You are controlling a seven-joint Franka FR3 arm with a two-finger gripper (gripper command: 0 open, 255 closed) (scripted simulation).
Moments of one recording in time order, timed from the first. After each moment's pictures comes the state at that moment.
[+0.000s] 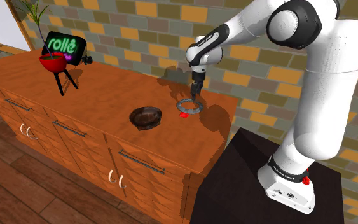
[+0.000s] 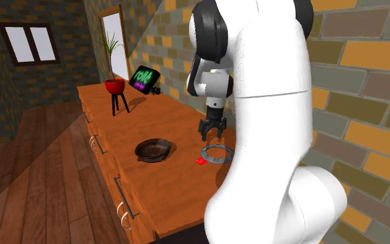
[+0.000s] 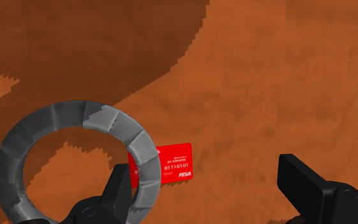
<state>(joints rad) 0.00 0.30 -0.34 -2.01 0.24 2.17 -0.68</state>
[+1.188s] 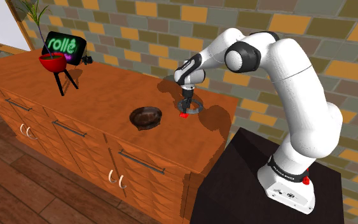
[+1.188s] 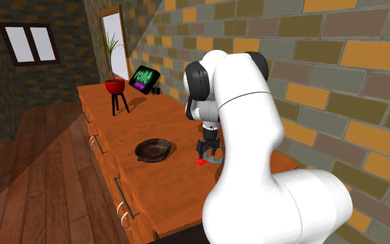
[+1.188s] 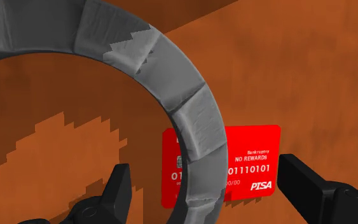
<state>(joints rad) -0.11 0.79 -0.23 -1.63 0.36 2.20 -0.84</state>
